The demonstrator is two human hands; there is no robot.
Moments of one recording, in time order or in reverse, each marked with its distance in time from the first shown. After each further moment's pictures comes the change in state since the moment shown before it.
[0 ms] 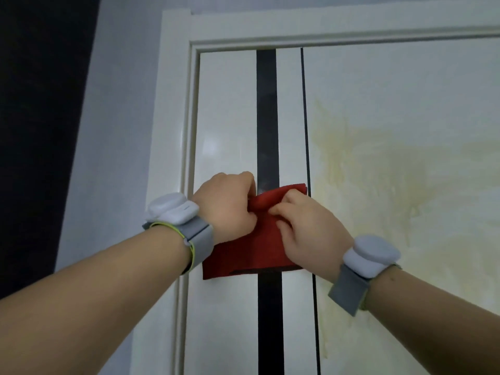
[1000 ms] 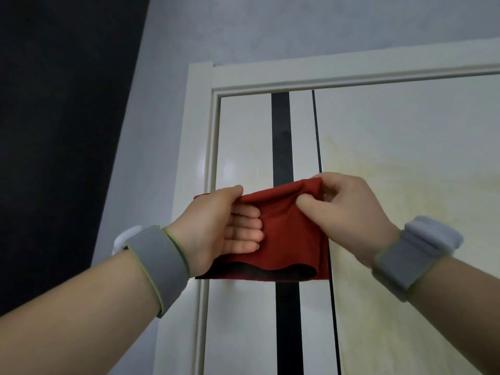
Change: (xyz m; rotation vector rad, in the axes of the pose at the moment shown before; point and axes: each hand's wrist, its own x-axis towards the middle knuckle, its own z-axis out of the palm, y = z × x) left_hand -0.017 -0.008 -0.053 -1.364 -0.123 -0.526; right_hand 0.046 -0.027 -0.072 0.529 0.272 0.371
